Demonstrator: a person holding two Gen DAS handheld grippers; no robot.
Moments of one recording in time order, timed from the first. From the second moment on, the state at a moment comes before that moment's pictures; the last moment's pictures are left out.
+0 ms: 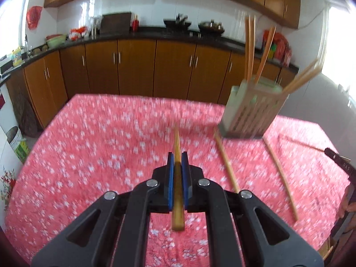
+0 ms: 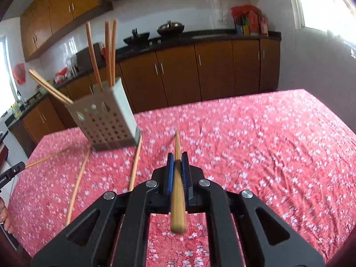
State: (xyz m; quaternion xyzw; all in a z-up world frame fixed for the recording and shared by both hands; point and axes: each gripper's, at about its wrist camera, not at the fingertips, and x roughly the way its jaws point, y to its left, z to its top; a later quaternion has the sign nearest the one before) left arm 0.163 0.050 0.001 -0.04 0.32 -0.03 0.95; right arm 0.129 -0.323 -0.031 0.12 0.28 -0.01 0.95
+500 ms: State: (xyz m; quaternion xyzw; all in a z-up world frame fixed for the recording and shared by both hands) left arm 0.161 0.061 0.044 -0.06 0.26 -0.03 0.96; right arm 0.131 -0.320 -0.009 0.12 0.24 -0.01 0.96
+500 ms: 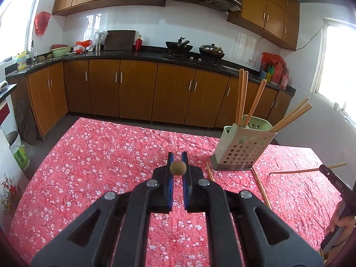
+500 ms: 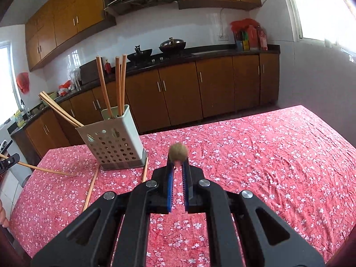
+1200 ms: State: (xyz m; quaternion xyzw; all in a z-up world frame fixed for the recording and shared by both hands) left arm 0.163 0.022 0.119 -0.08 0.19 -0.10 0.97; right arm 0.116 -0.274 0.095 0.11 0.11 0.09 0.98
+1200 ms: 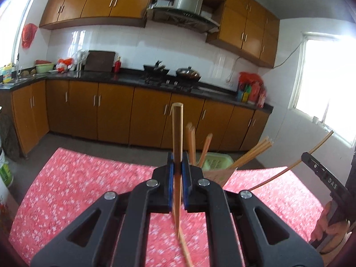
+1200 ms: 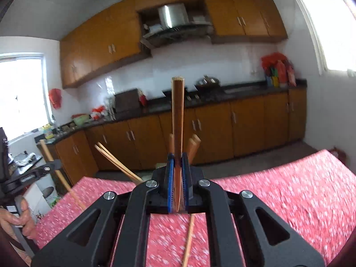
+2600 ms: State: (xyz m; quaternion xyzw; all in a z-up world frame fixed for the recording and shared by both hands) left arm 0.246 -0.026 0.153 -0.10 0.11 -0.07 0.99; right arm 0.183 -0.276 0.117 0.11 0.10 0.07 0.99
